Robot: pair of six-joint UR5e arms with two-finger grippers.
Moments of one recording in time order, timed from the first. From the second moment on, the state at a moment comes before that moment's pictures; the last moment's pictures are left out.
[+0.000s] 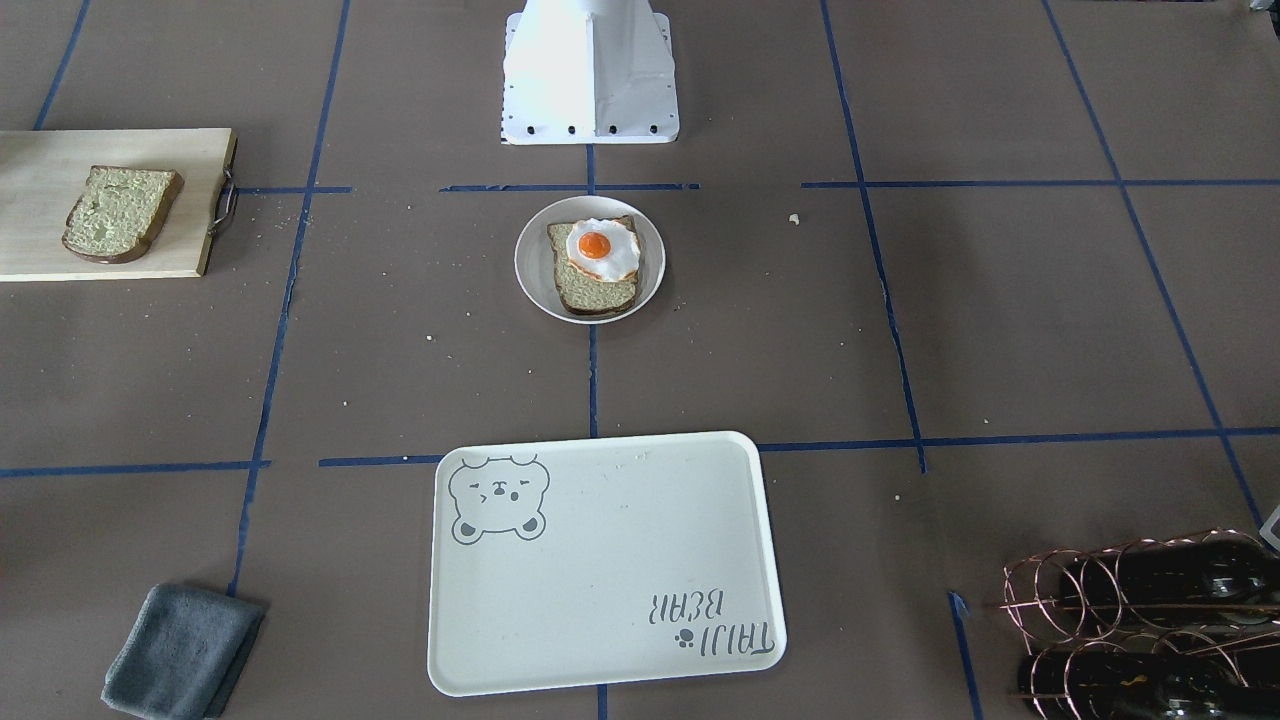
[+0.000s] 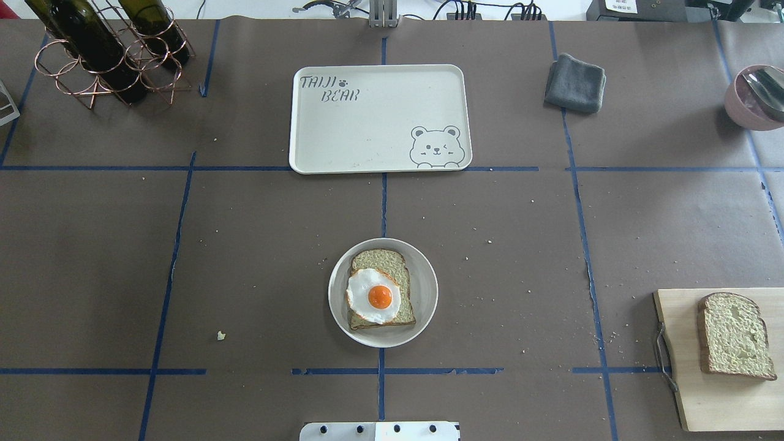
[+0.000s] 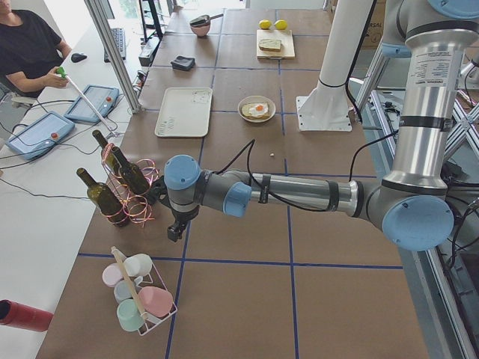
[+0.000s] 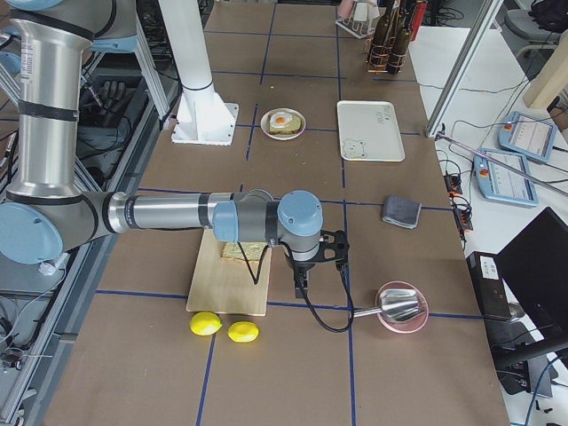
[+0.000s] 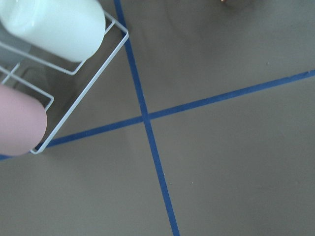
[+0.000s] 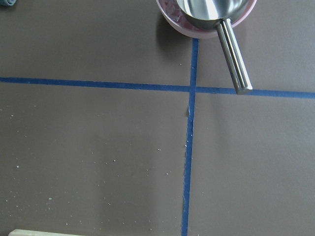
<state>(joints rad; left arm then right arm) -1.50 -1.64 -1.57 -1.84 -2.39 0.18 1.59 -1.68 1.83 -1.61 2.40 0.00</state>
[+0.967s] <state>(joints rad) -1.27 -1.73 -1.68 -1.92 -2.40 -0.21 1.40 -1.71 1.89 -1.47 2.46 0.39</state>
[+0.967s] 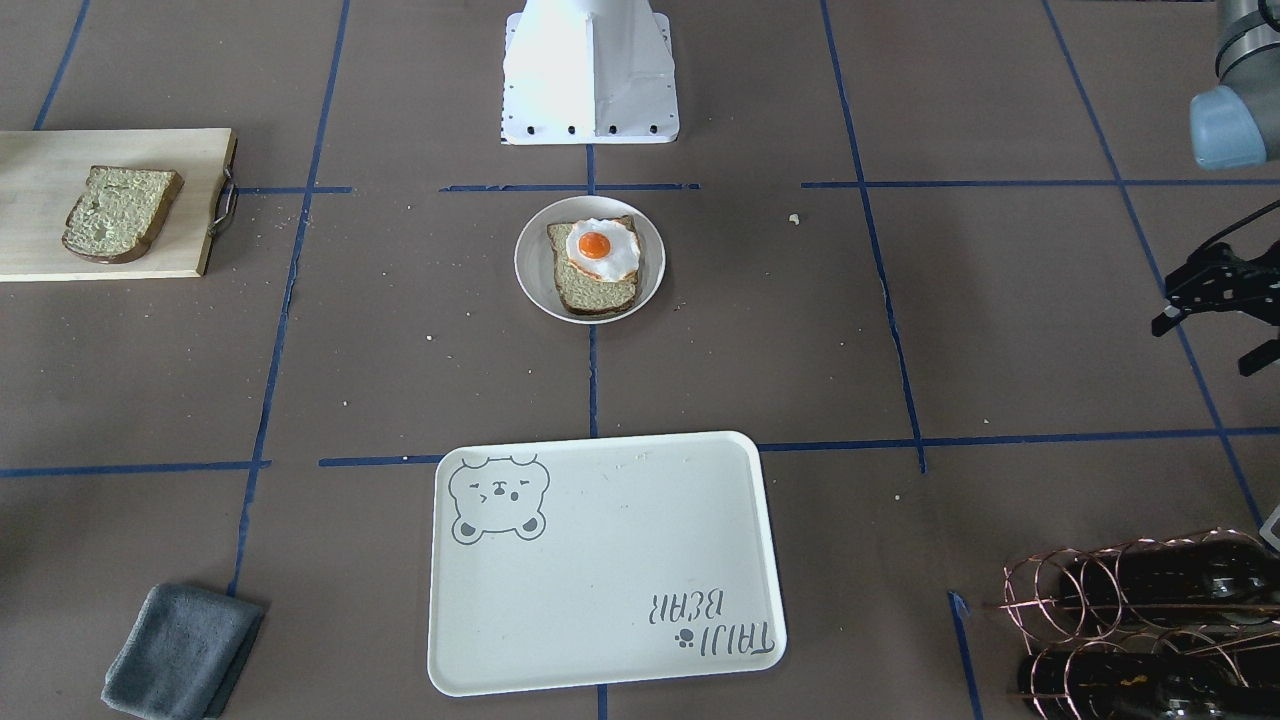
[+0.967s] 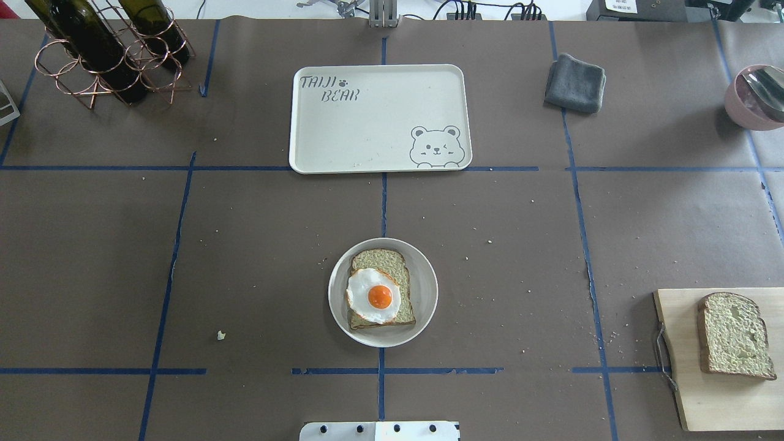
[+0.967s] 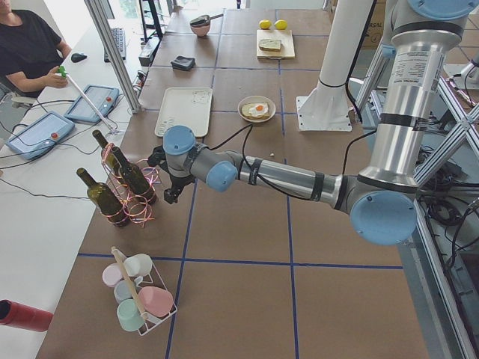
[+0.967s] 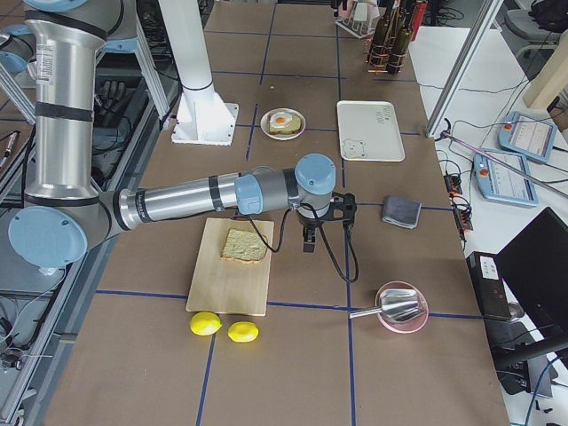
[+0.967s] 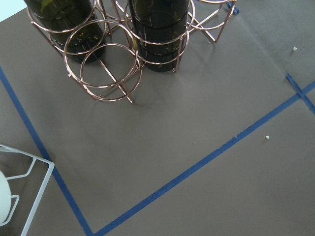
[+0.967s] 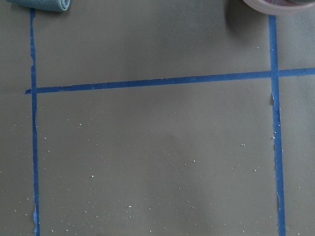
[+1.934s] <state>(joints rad) -1.06 -1.76 -1.72 -2.16 -2.38 -0.75 1.00 -2.05 1.84 -0.69 2.23 0.95</state>
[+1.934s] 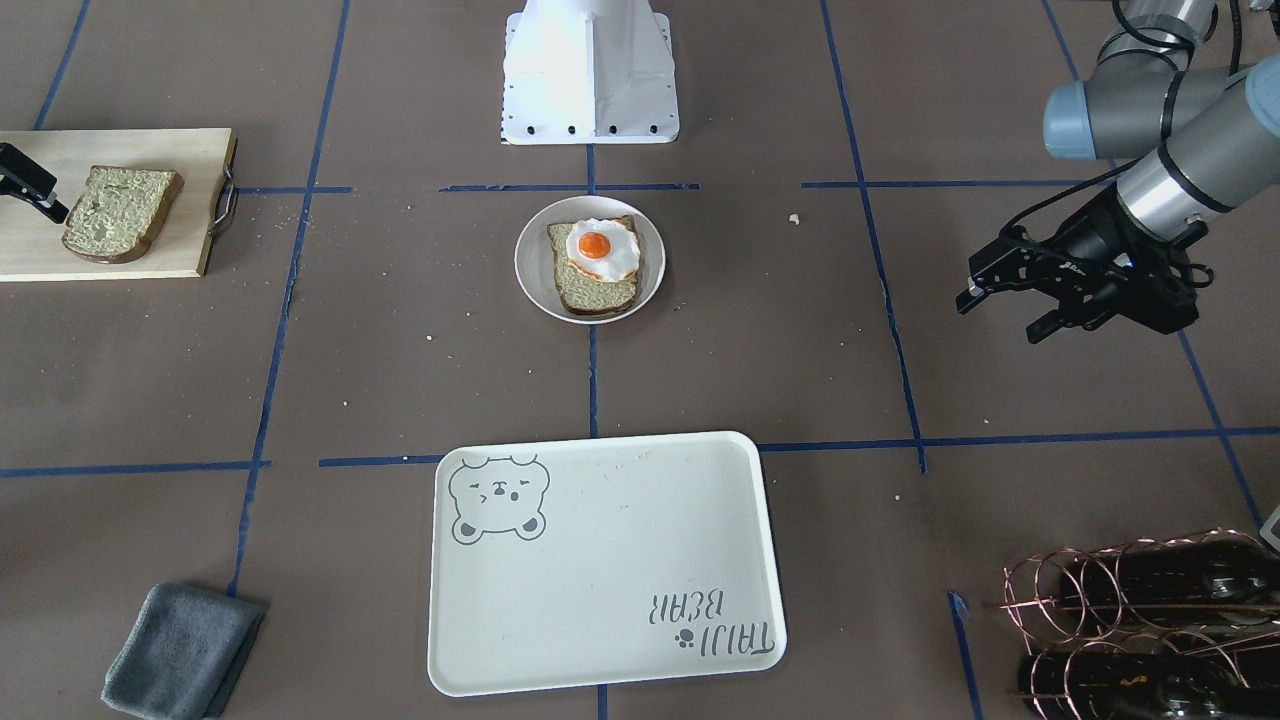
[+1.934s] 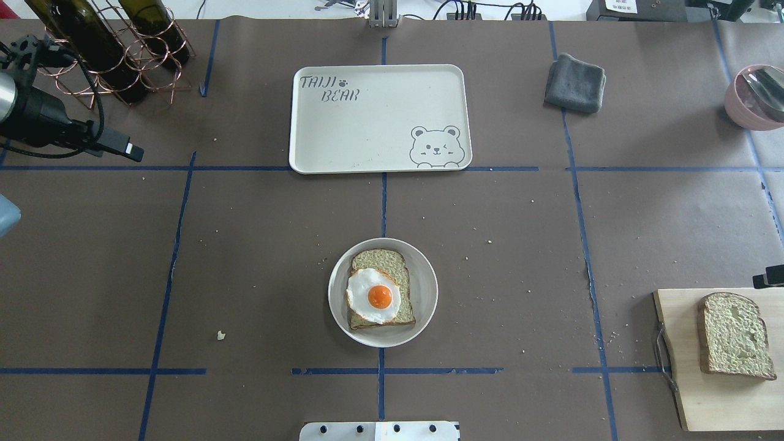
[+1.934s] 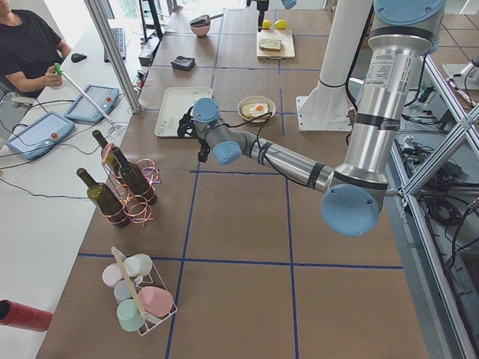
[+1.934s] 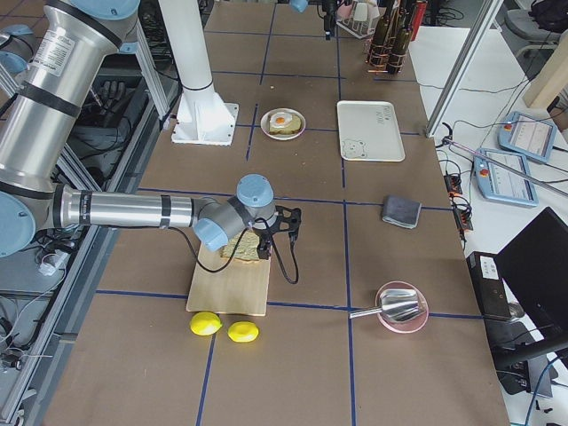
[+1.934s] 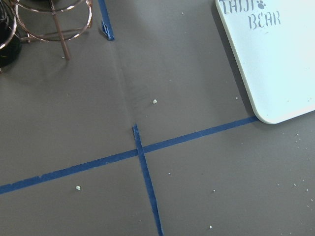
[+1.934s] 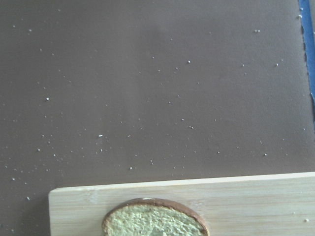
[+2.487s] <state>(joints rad) -1.04 -1.77 -1.72 -2.17 -2.35 -0.78 0.81 -2.10 1.77 -0.52 2.13 1.08</state>
